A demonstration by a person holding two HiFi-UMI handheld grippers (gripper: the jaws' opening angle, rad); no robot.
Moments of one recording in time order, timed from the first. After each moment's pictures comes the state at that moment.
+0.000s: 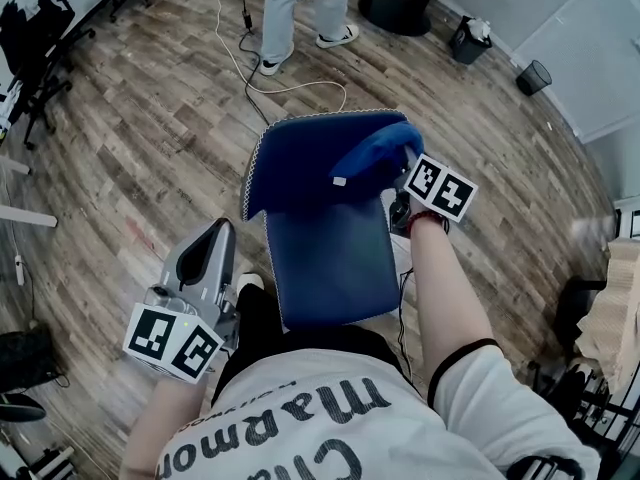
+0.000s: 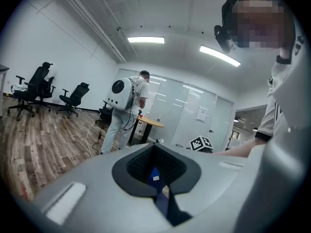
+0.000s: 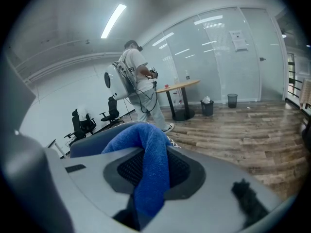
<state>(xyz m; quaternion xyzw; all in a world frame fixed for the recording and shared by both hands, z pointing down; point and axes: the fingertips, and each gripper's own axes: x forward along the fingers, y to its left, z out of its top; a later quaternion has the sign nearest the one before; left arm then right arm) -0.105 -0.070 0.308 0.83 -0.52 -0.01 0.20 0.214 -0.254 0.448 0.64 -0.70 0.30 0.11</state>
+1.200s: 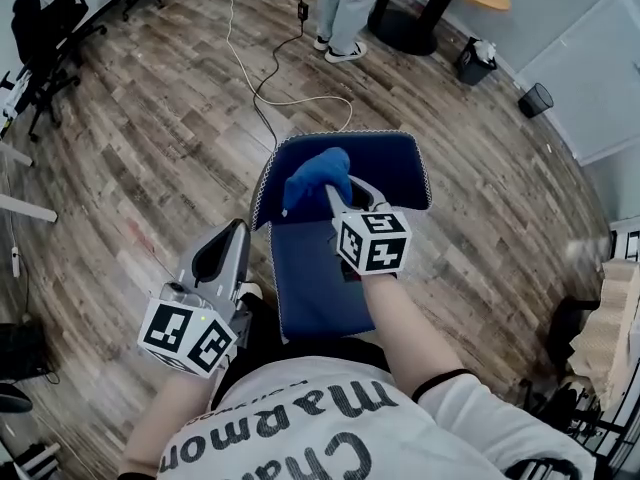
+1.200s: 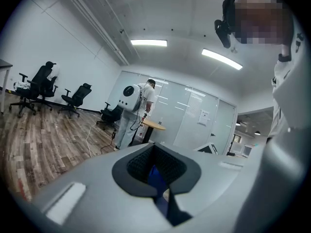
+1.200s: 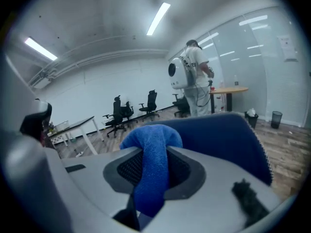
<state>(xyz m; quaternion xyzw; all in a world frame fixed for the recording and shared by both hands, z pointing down) -0.109 -0.081 0.312 0.82 -0.53 -0.03 0.20 0.027 -0.193 0.425 0.46 -0.85 0.20 0.15</state>
